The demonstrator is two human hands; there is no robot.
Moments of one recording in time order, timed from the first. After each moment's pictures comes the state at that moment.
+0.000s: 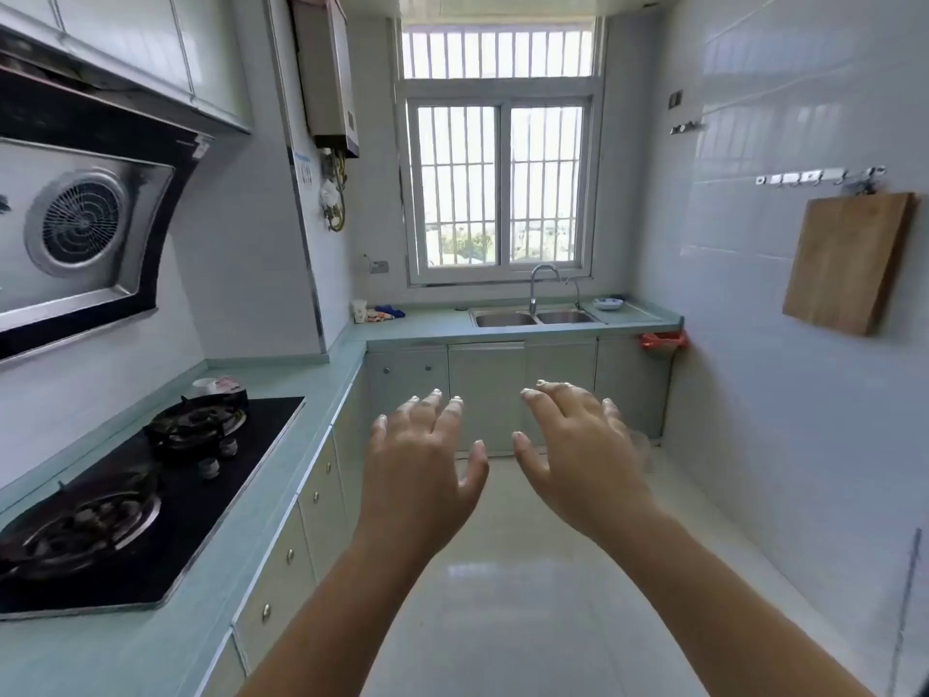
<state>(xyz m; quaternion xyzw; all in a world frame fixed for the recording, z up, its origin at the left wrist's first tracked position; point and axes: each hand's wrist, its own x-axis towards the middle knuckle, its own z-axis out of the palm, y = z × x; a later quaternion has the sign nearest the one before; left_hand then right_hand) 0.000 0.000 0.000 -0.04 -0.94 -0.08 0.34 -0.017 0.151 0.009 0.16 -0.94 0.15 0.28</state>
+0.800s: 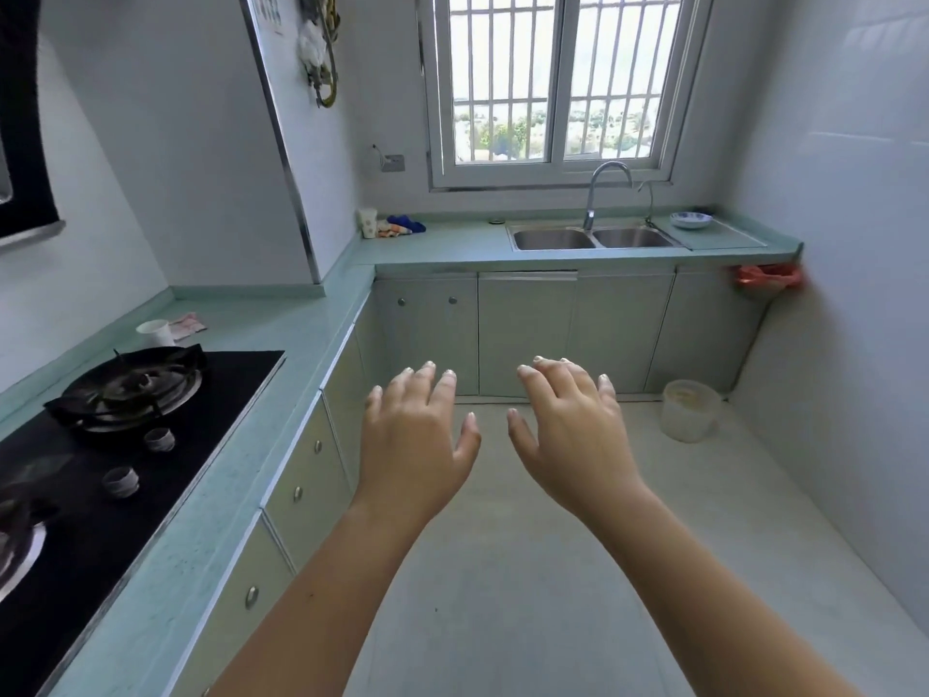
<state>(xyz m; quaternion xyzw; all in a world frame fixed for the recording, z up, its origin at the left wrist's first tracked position) -0.374 -0.092 -0.090 0.01 -0.96 -0.05 0.26 -0.399 0.050 -0.089 0.17 -0.94 0.11 0.27</state>
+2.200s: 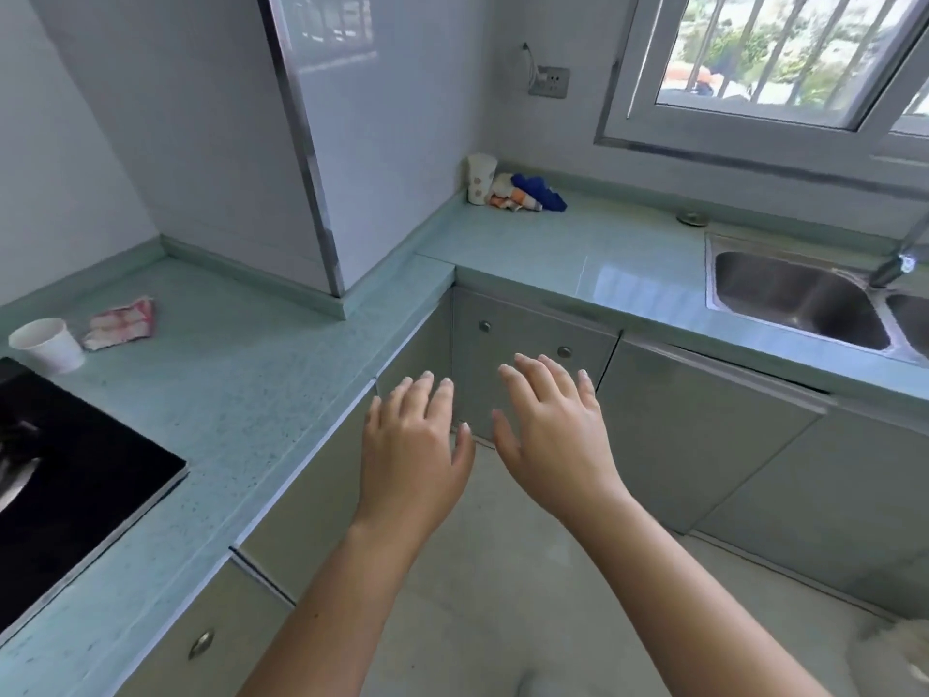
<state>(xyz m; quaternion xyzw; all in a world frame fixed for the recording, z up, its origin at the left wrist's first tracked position) -1.001 -0.268 -0.171 0.24 -0.95 -0.09 0.16 -1.088 -0.164 -0.166 0.38 -0.89 0.12 0.21</state>
